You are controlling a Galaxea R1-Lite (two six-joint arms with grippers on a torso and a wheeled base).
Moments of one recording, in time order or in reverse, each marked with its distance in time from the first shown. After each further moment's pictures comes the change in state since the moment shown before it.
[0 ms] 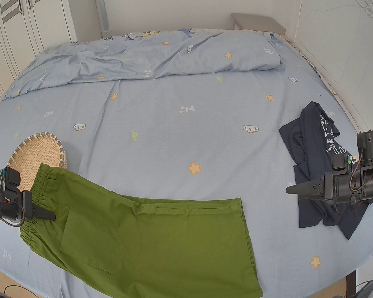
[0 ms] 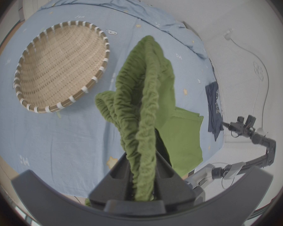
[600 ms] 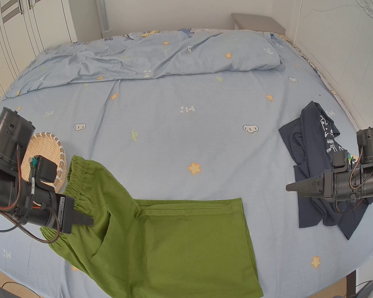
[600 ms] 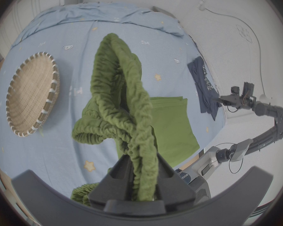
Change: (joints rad) left arm -0.668 -0.024 -0.143 0.026 0.384 -0.291; right arm 0.009 -0.002 -0.024 0.020 -0.033 0.003
